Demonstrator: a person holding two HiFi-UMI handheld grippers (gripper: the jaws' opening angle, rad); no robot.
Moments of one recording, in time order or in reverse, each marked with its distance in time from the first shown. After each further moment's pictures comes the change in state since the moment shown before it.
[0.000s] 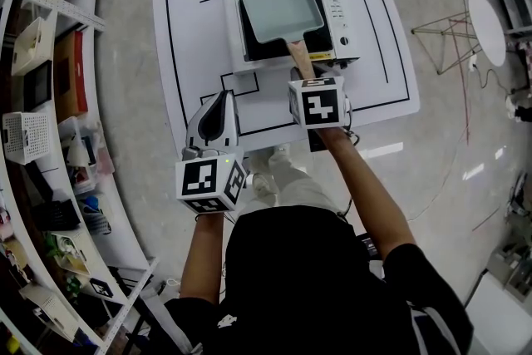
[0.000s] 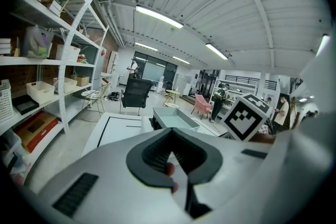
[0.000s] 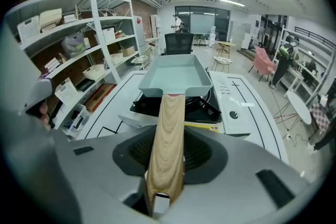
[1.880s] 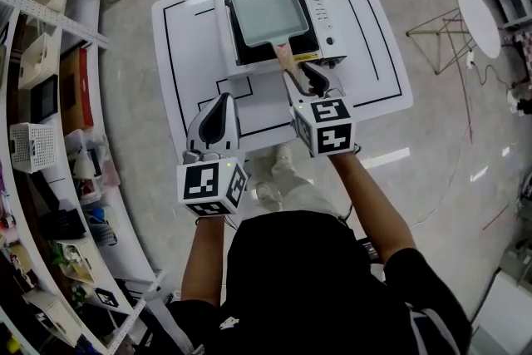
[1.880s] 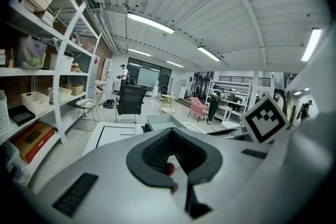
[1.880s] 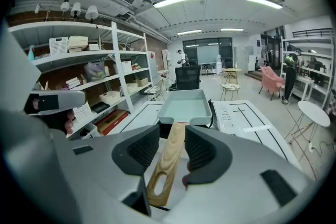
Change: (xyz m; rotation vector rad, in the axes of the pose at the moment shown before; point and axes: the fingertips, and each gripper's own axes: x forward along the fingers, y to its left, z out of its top) left arm -0.018 -0.038 0.019 0.073 -0.053 -0.036; right arm -0.069 0.008 0.022 -0.011 -0.374 0.119
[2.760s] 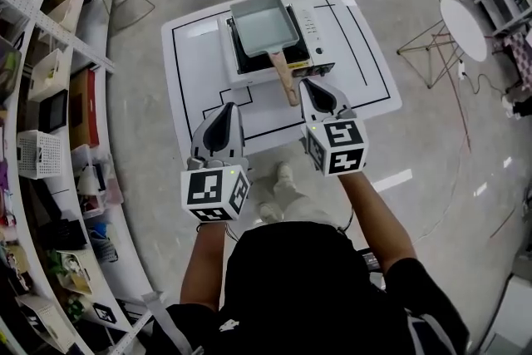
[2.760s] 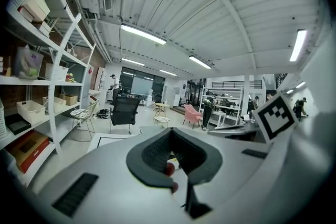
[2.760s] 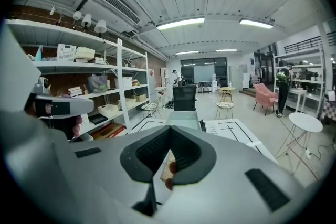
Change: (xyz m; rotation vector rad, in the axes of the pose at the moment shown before) left arm -0.060 -0.036 0.026 0.059 -0.099 -0.060; right arm -0.098 0.015 0.027 -0.027 -0.219 -0.054
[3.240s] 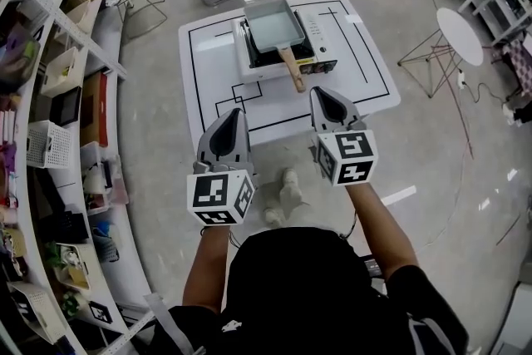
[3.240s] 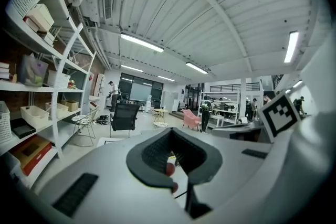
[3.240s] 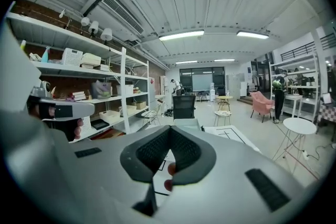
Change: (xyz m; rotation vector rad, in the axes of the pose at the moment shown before) left arm -0.085 -0.018 0.011 0.020 -0.066 -0.013; right arm -0.083 0.042 0.011 -0.019 -0.101 -0.028
